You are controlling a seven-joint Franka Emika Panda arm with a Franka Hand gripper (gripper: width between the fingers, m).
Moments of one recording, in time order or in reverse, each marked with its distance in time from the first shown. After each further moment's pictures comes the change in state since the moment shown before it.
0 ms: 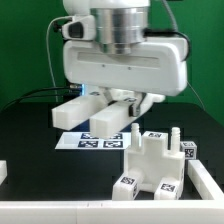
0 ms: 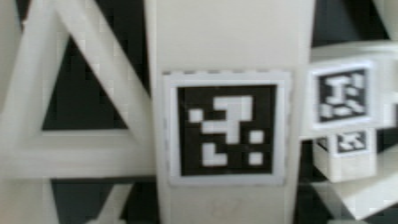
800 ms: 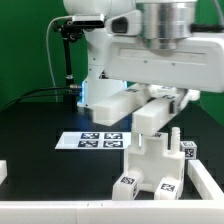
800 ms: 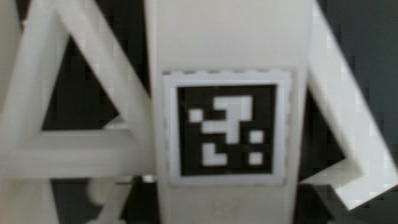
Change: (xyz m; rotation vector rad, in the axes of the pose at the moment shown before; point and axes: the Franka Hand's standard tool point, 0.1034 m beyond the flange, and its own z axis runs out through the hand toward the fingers) arm -0.036 -0.059 -0.004 -0.006 0.002 -0.002
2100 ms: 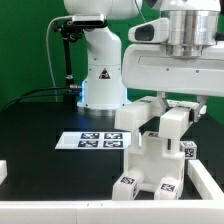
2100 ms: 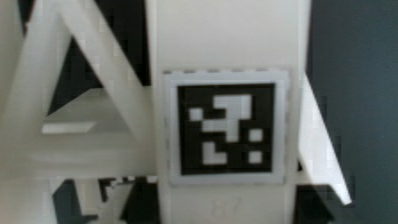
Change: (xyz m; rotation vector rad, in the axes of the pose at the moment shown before) arm -0.003 -0.018 0.013 0.016 0.114 -0.124
